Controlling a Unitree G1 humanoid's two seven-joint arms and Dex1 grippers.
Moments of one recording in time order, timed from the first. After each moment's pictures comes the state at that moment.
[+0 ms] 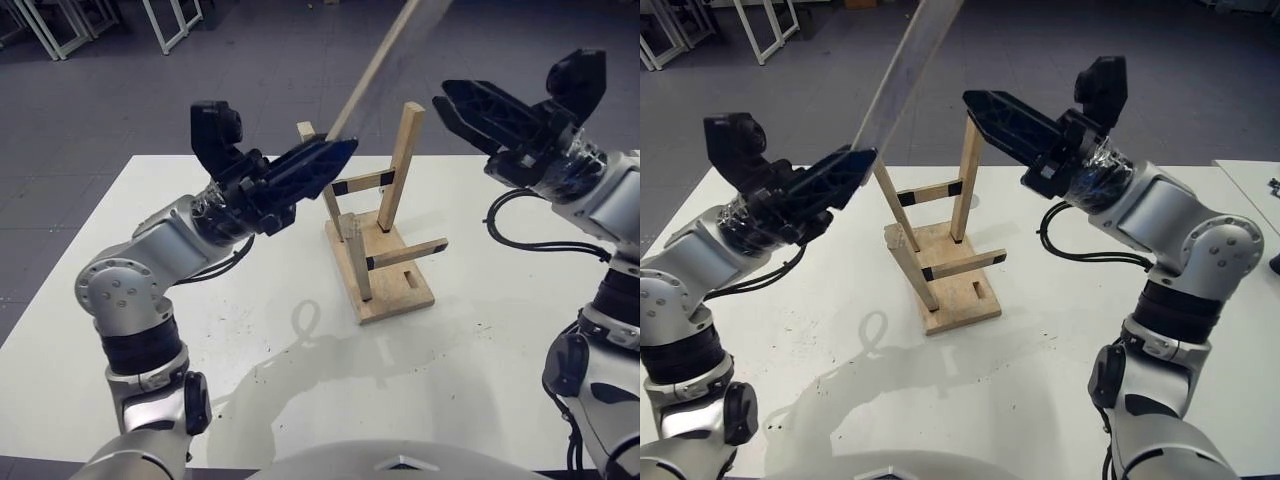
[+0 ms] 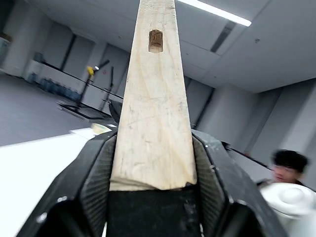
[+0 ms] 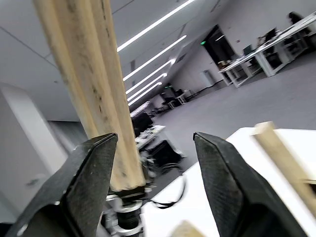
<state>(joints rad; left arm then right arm) -0.47 0.44 0.28 -0.36 -1.57 1.05 -0.45 -0.70 -0.46 -0.35 -0.09 1.86 1.18 0.10</state>
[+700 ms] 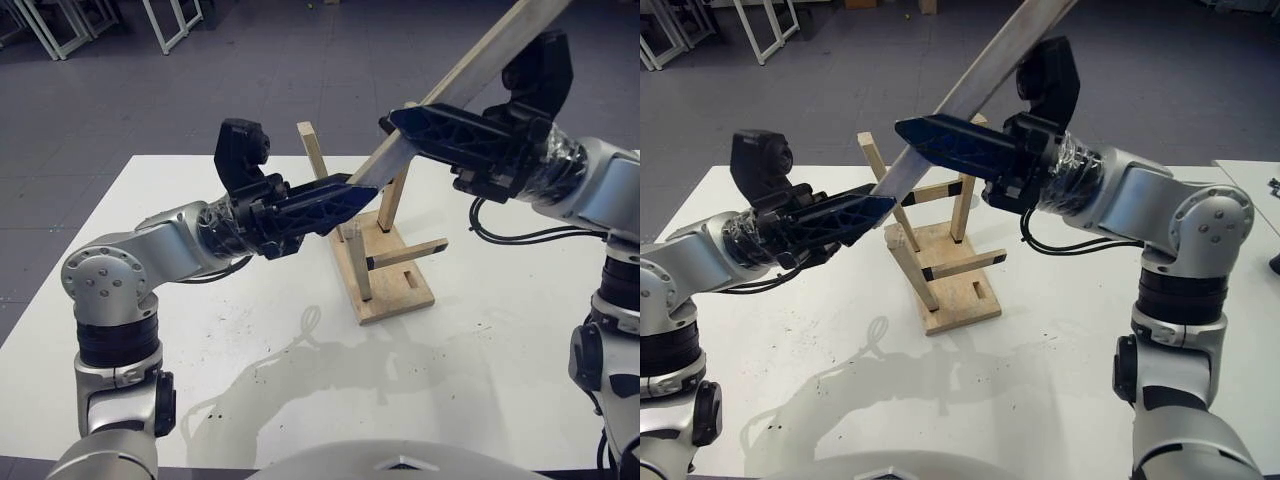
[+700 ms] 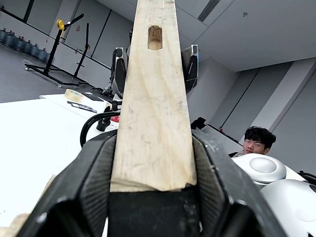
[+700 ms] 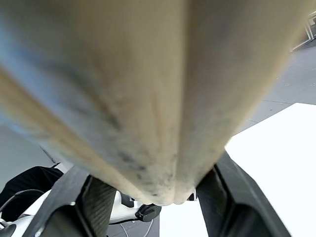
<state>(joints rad) -0.48 0.58 0.16 -0.35 -1.67 1.04 -0.45 -0.77 -0.57 -0.12 -0.14 1.89 1.13 0.20</state>
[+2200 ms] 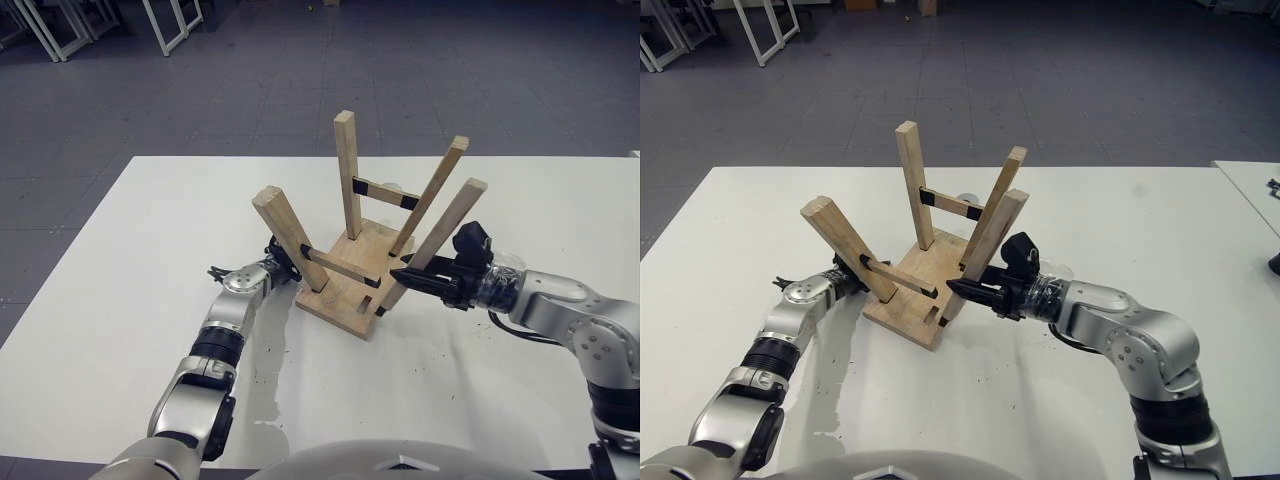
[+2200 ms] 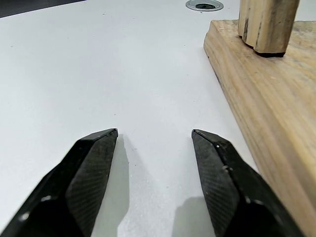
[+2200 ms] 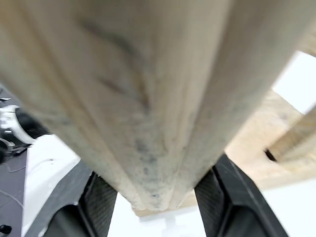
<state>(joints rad) -0.41 0.28 -0.12 0.60 -0.13 0.15 -0.45 -0.19 -0.60 -0.01 -0.52 0.93 0.97 0.54</state>
